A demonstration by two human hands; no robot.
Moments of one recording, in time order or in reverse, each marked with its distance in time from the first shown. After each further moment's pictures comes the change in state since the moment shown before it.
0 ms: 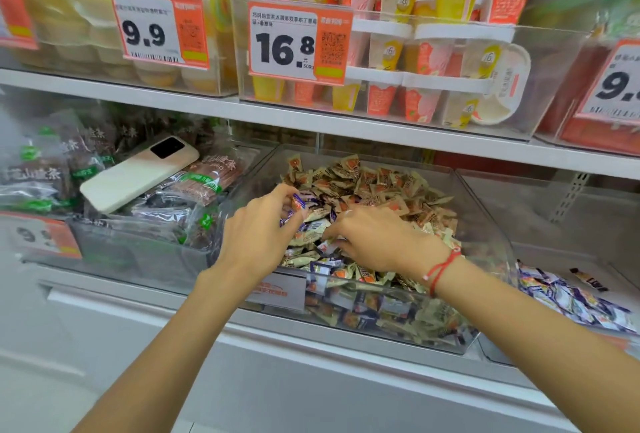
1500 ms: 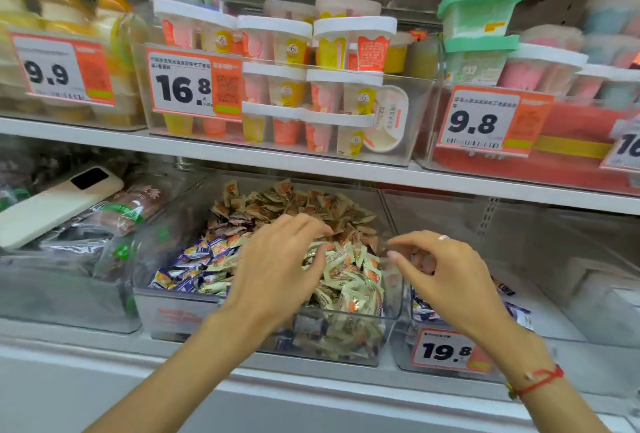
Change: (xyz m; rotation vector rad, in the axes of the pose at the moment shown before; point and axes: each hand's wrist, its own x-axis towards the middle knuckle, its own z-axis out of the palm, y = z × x) left_hand -0.026 0.117 0.030 -0.035 0.226 0.520; right_hand -0.171 0.073 -0.027 0.369 0.489 0.509
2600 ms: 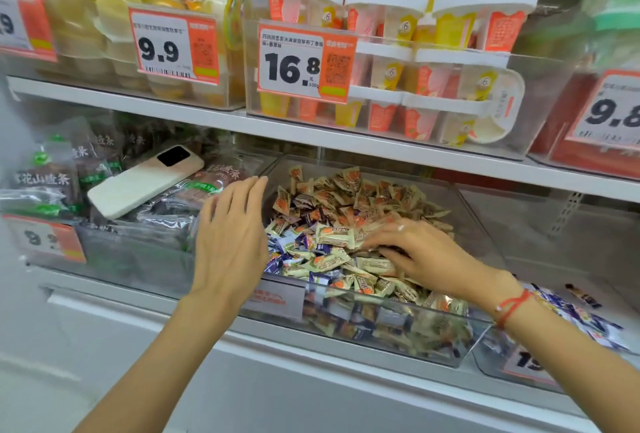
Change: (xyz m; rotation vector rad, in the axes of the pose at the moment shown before) left_hand -0.051 -0.129 -0.047 0.444 -0.031 -0.308; right_hand 0.069 -0.053 0.093 -0.177 -0.479 -0.411
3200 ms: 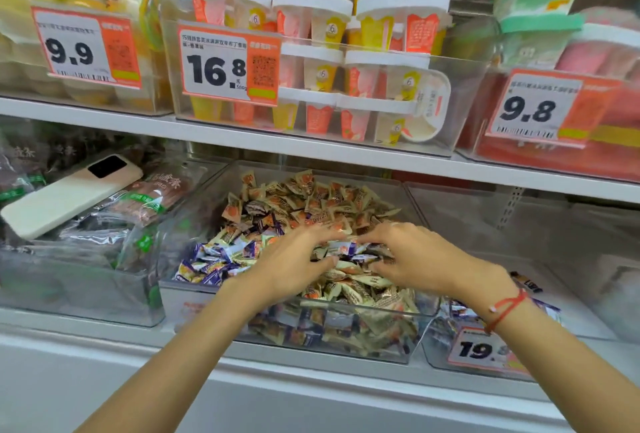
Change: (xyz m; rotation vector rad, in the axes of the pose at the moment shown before) left_hand 0.029 0.107 0.032 -0.588 -0.610 0.212; right_hand -0.036 0.010 -0.035 -0.048 -0.147 0.282
